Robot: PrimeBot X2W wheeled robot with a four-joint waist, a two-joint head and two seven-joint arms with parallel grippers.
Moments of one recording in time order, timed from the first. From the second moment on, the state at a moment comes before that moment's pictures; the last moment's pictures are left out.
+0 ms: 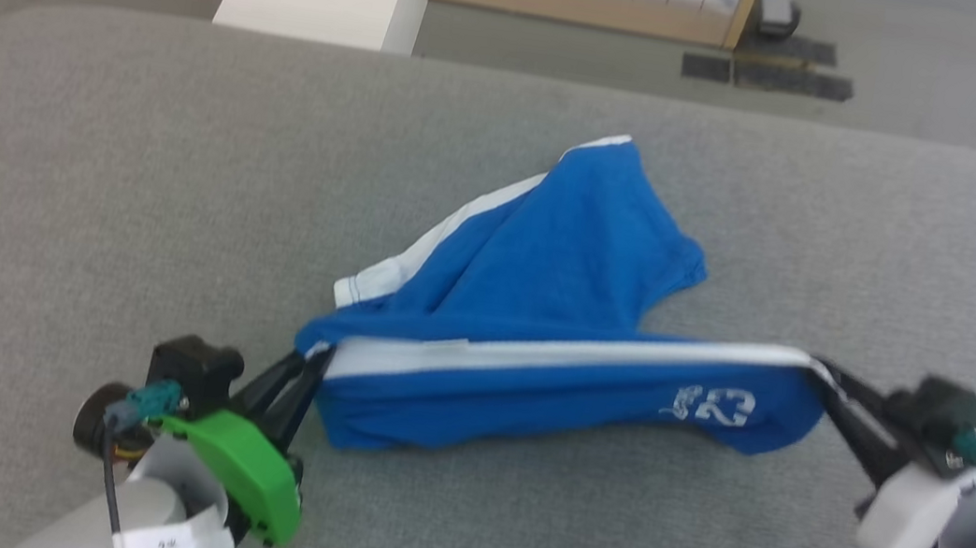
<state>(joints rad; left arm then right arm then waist) -0.34 0.58 -0.83 0.16 -0.85 0.14 -0.22 -0.24 -0.71 0.46 -0.11 0.34 0.13 0.19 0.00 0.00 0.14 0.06</state>
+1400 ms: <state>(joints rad) -0.59 0.27 -0.56 0.36 -0.58 -0.01 -0.27 -1.36 -0.49 1.20 0.83 0.58 0.13 0.17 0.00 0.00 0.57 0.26</state>
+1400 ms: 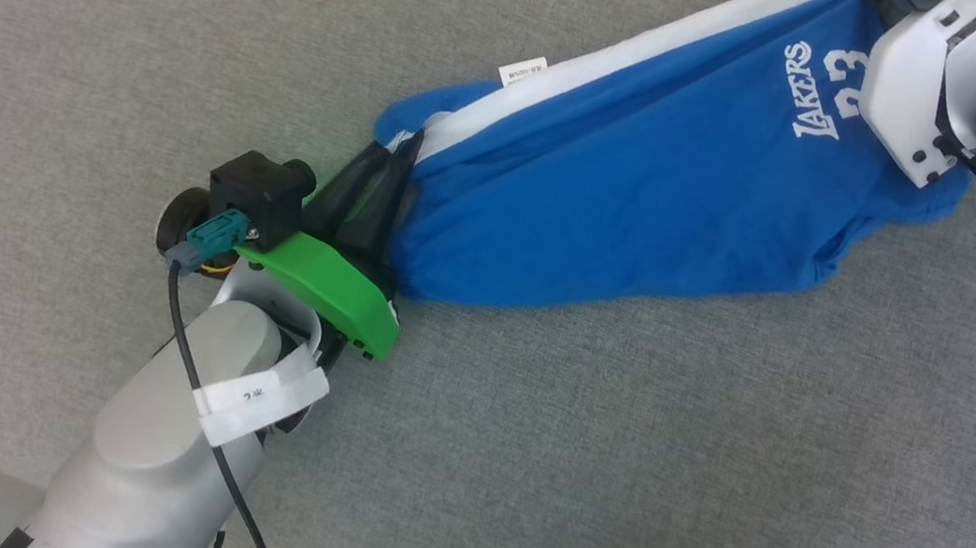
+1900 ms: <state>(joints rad) -0.39 0.29 -0.35 0.07 -0.30 0.18 -0.26 -1.34 -0.58 1.27 0.73 0.76 0.13 0.25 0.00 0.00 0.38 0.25</state>
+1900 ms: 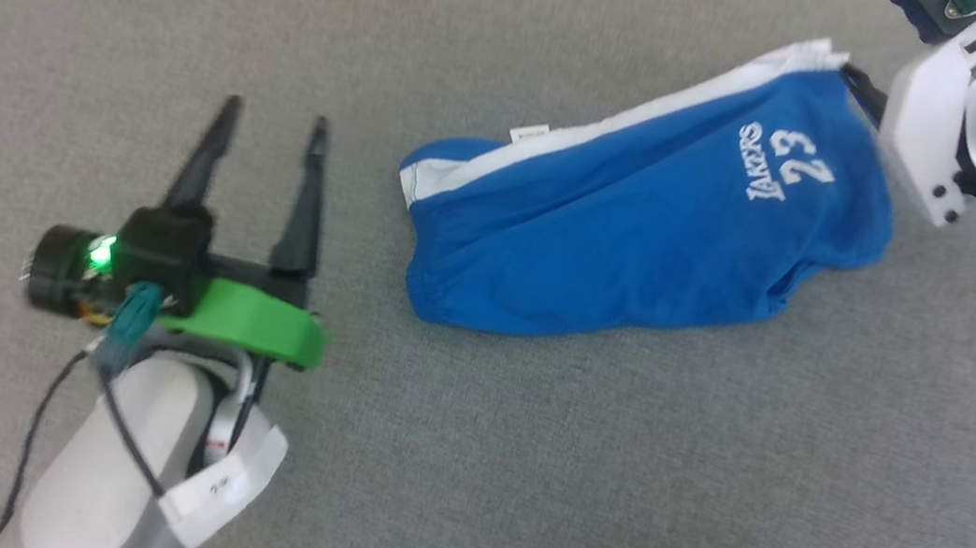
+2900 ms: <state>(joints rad) -0.20 0.06 -0.02 -0.05 -0.15 0.07 -0.26 -1.33 -0.74 1.24 0.63 1.00 0.13 0.91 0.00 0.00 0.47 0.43</state>
